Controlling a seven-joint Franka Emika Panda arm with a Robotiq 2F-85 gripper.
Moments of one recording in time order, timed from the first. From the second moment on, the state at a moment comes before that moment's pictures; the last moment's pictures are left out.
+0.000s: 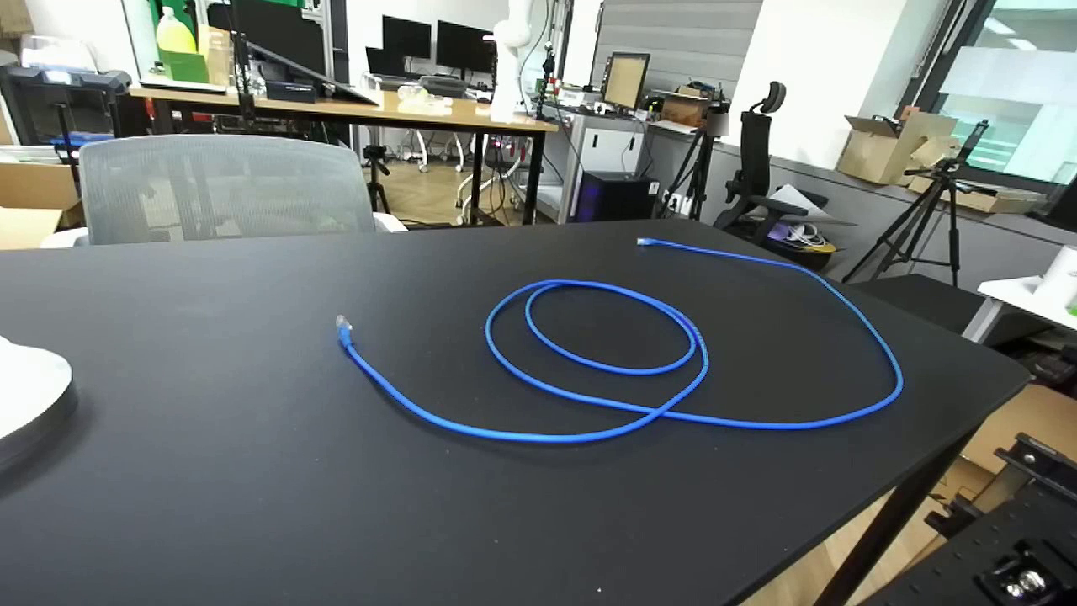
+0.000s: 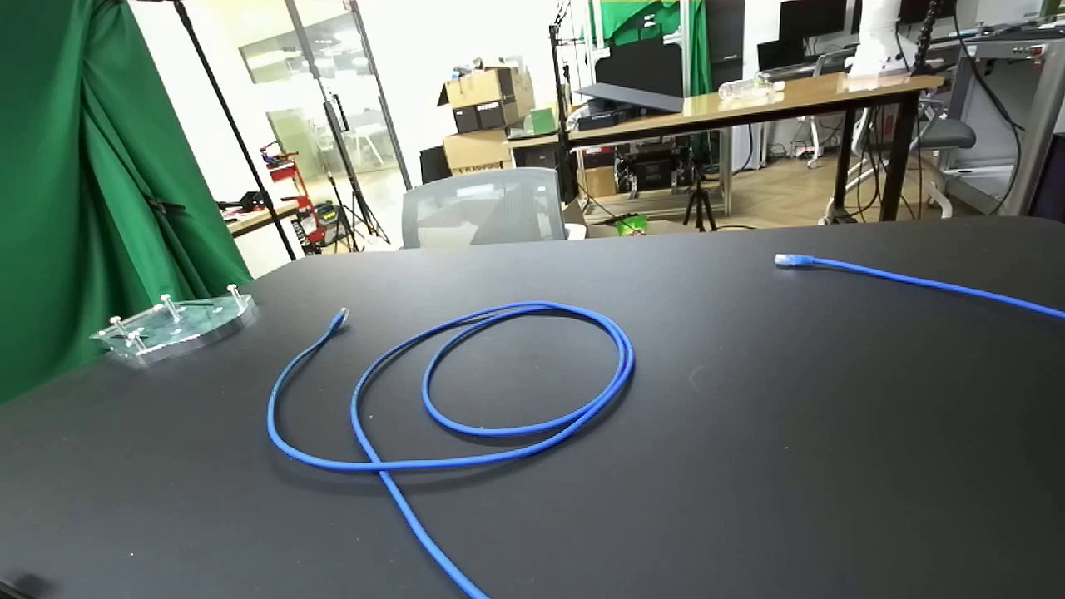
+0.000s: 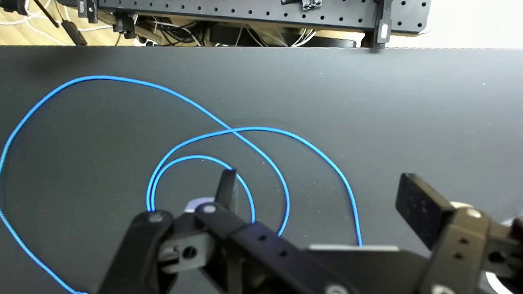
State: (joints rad) arm 0.12 -0.47 0.33 -2.31 0.04 1.67 0.30
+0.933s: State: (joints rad) arm 0.07 -0.39 0.23 -2.41 -0.06 1.93 0.24
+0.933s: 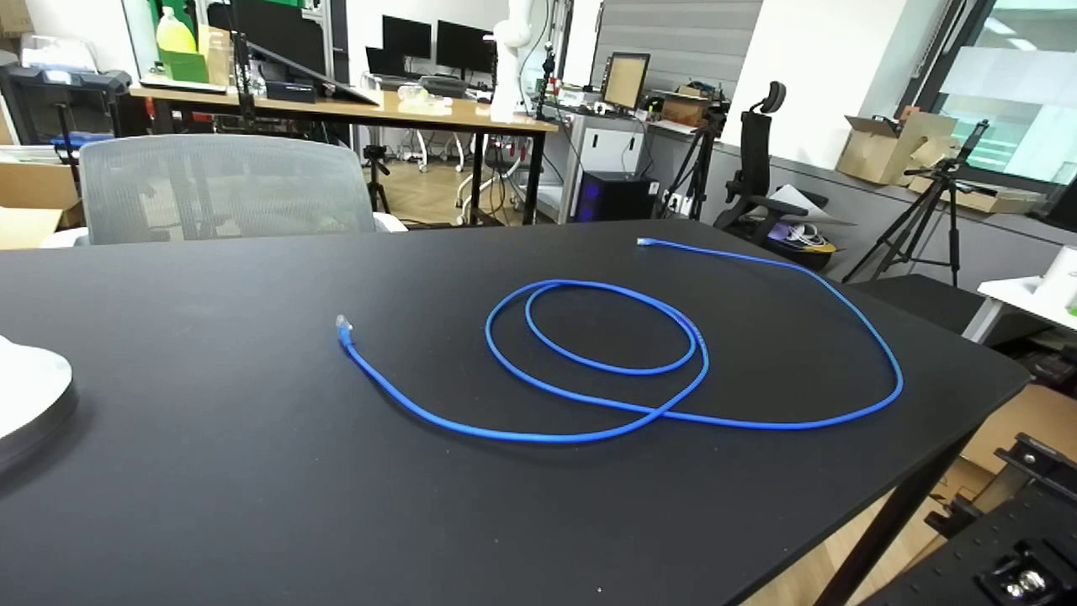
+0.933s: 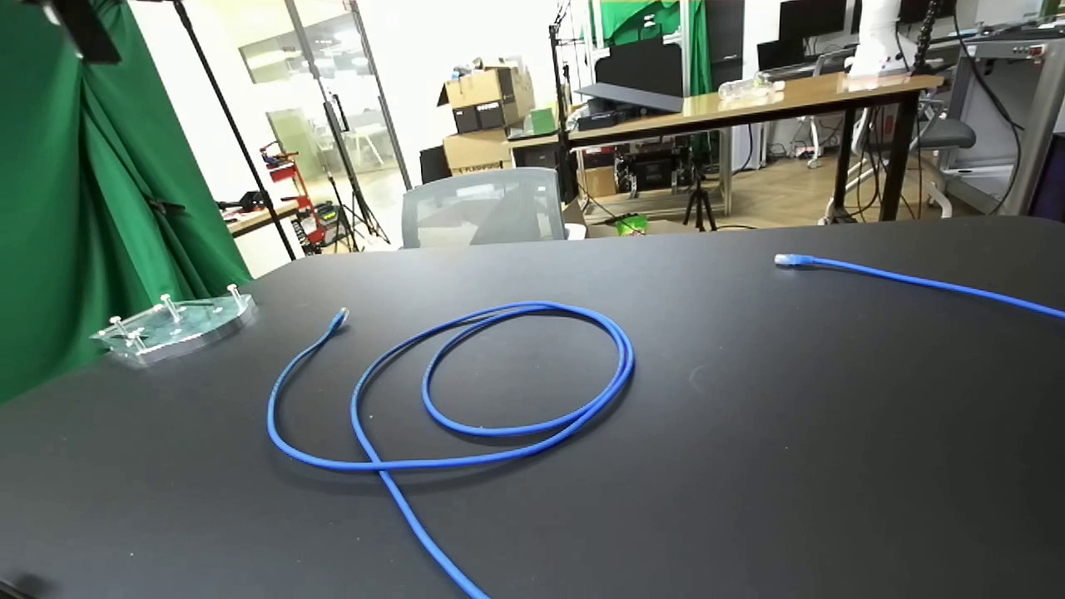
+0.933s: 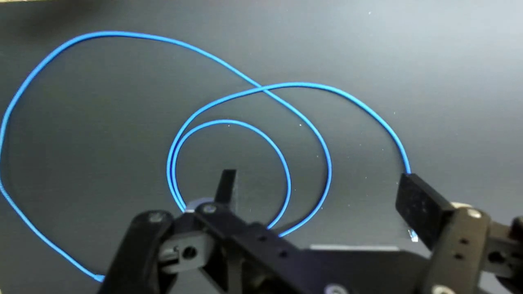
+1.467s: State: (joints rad) arm 0.05 -0.20 0.03 -2.45 -0.02 2.22 -0.14
